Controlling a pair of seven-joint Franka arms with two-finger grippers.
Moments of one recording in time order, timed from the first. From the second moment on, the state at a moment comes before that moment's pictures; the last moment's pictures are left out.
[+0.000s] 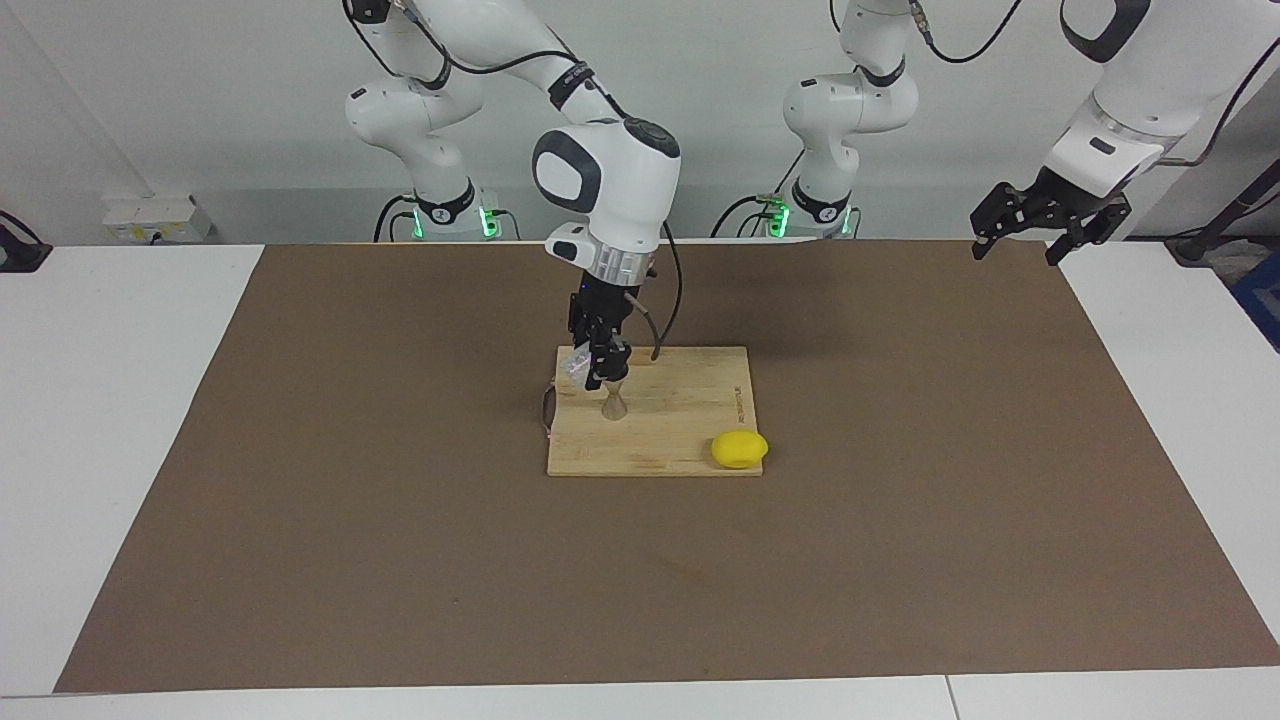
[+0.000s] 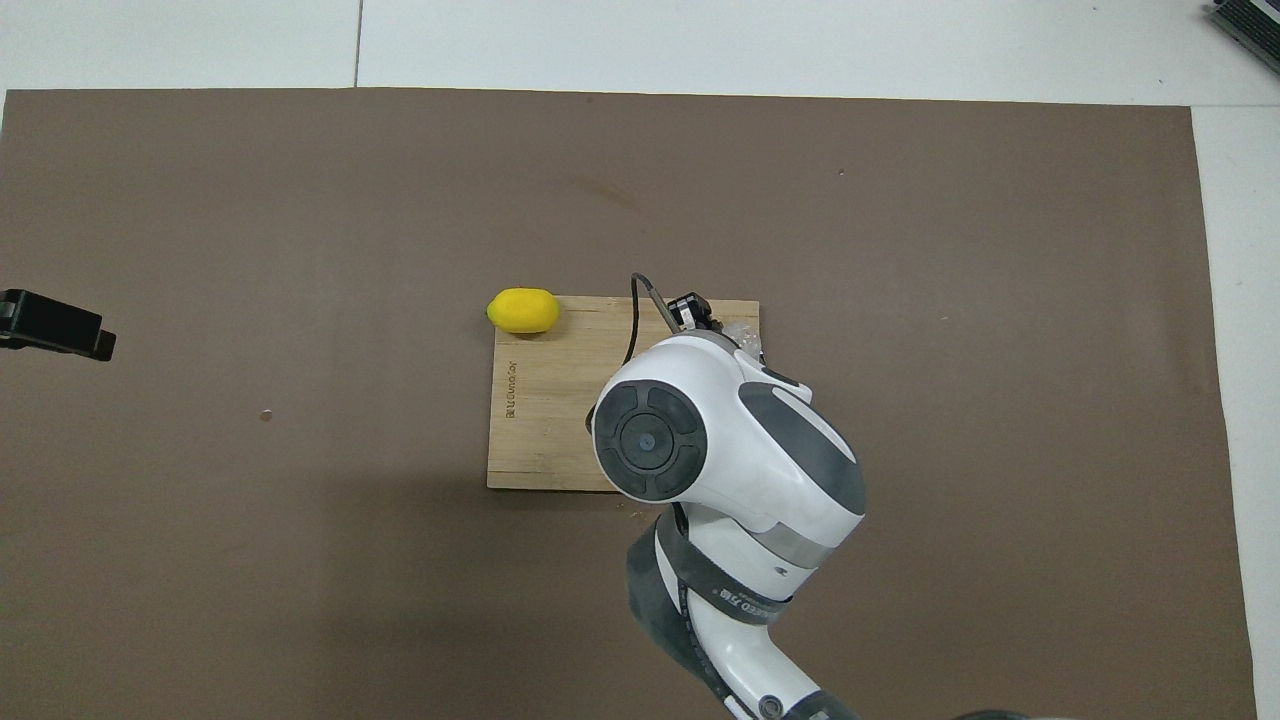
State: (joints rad) left arm 0.02 0.00 -0.02 -1.54 -0.02 1.48 0.17; right arm 0.54 0.23 0.09 -1.81 -0.46 2.09 2.06
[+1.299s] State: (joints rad) left arm 0.02 0.00 -0.02 -1.54 -0.02 1.48 0.17; right arm 0.24 0.25 0.08 -1.86 0.29 2.14 1.78
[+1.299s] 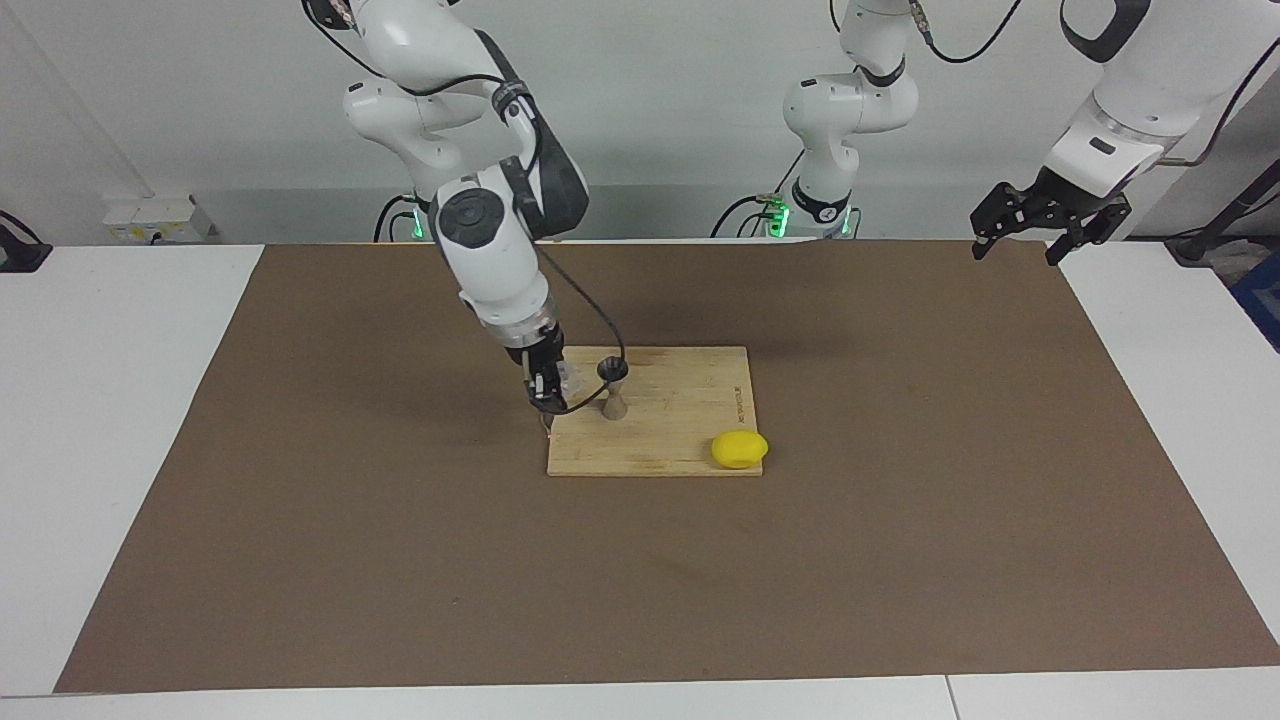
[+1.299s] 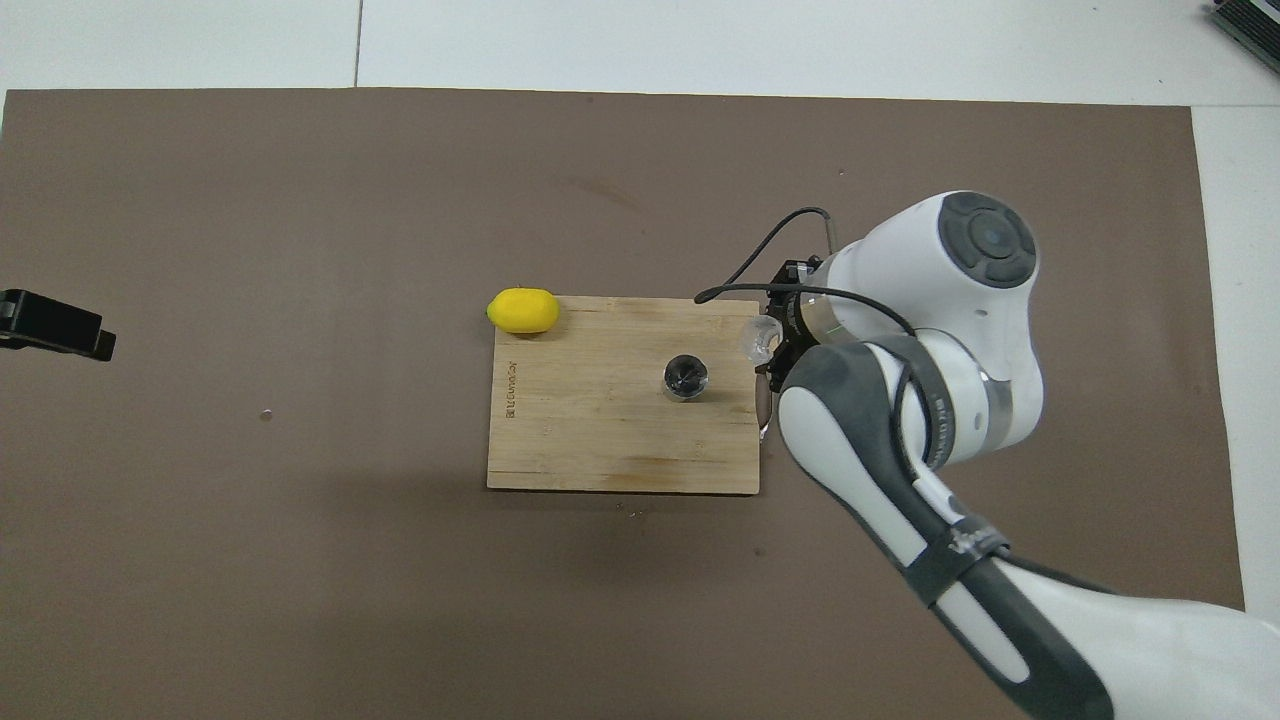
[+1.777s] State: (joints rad) left arm 0.02 0.00 -0.02 -1.54 -0.02 1.48 0.17; right arm -0.07 0.23 0.08 -2.00 0.64 2.11 1.28
